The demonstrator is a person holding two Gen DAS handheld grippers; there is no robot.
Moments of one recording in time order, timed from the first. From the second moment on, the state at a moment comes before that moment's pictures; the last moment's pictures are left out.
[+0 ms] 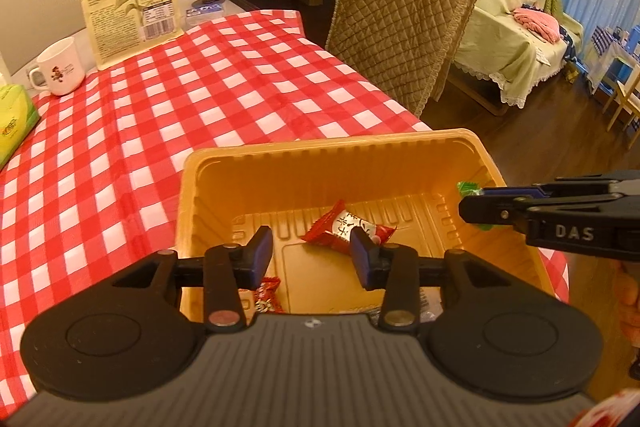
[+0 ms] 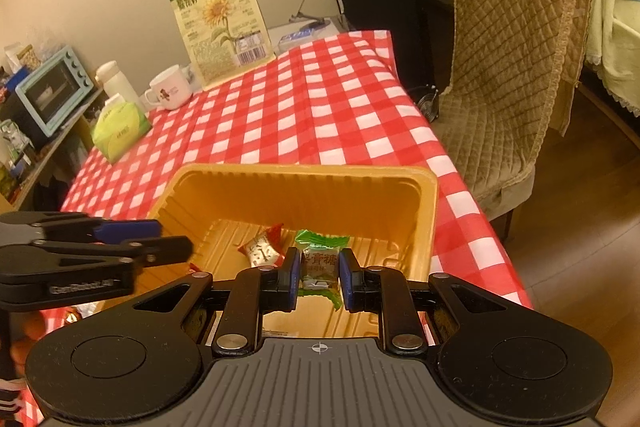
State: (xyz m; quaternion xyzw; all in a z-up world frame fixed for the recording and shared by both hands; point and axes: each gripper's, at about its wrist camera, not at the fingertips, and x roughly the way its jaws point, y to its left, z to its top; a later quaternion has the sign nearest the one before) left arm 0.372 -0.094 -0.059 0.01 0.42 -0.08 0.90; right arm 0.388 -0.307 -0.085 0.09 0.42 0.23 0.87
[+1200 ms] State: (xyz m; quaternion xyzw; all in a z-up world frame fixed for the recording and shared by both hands) left arm 0.297 -0.086 -0.002 -0.02 0.37 -0.05 0.93; right arm 0.341 -0.327 -0.045 0.10 0.39 0.23 0.89
